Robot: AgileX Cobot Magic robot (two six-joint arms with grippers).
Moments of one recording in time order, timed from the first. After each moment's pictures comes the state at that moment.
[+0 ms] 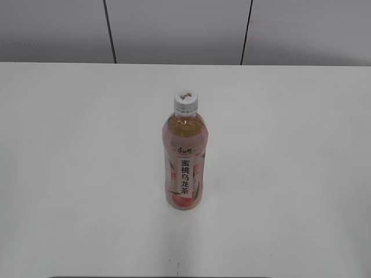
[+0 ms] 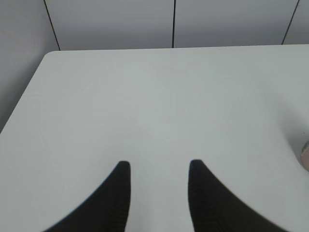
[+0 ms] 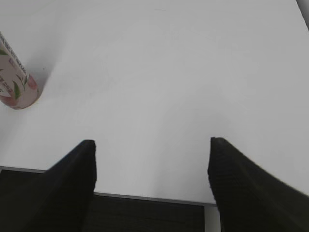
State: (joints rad) left arm -0.02 -0.01 -0.56 0.05 1.03 -0.02; right arm 0.02 -0.01 -0.50 0.15 1.11 -0.18
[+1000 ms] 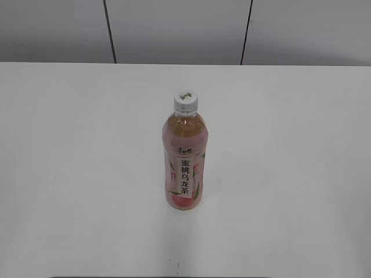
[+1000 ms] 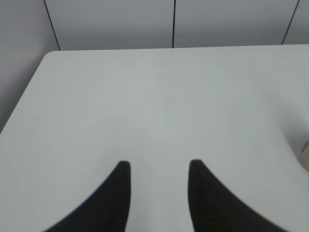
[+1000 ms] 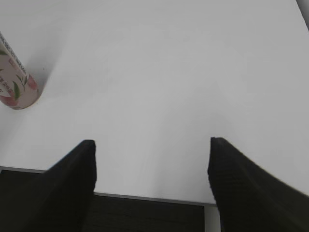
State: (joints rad) left arm -0.02 -0.01 -0.56 0.05 1.03 -0.02; right arm 0.02 -0.01 -0.50 0.15 1.11 -0.18
